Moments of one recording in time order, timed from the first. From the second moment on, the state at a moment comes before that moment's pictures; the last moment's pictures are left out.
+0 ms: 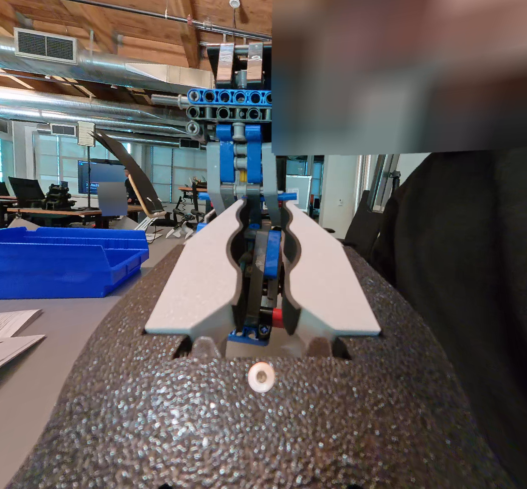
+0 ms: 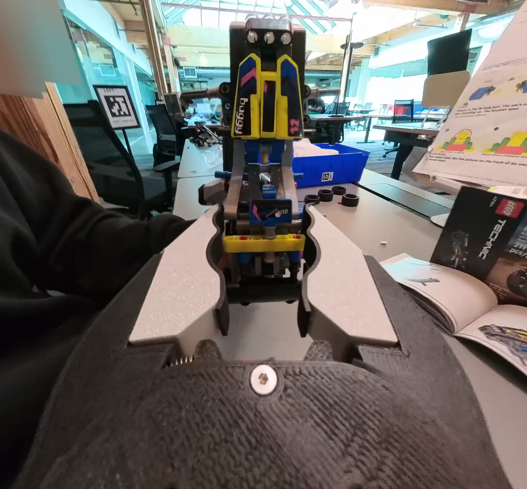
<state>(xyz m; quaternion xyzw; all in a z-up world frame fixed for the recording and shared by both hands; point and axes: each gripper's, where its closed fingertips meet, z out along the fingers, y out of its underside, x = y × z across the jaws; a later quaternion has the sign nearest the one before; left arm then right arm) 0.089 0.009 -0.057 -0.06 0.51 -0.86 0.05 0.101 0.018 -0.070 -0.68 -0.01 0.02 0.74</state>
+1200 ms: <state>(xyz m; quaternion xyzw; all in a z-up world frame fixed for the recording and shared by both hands) 0.086 0.010 -0.066 -0.15 0.57 -0.81 0.03 0.094 0.024 -0.076 -0.67 -0.01 0.07 0.74</state>
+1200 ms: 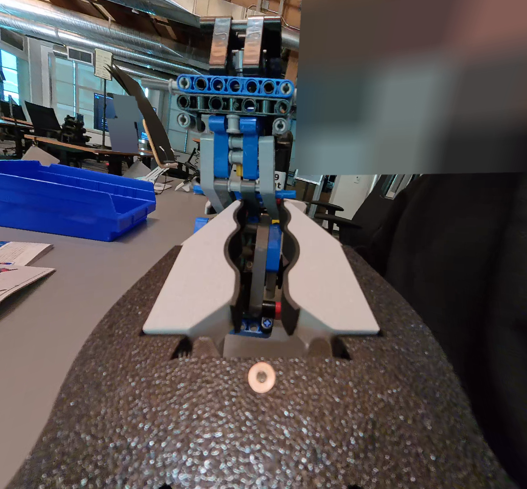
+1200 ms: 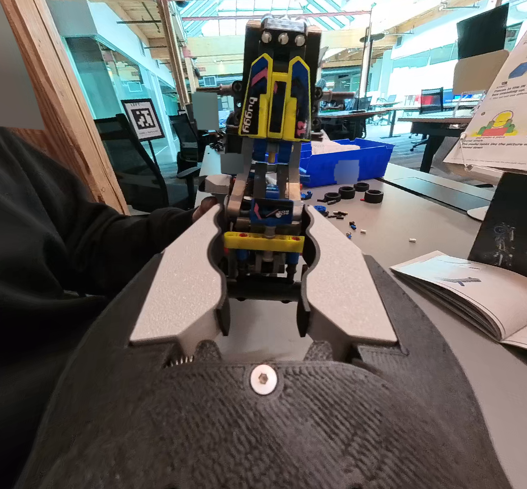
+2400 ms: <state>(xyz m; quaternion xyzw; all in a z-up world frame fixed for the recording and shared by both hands) 0.130 0.060 -0.135 -0.17 0.70 -0.69 0.10 0.135 0.084 -0.151 -0.75 0.02 0.08 0.65</state>
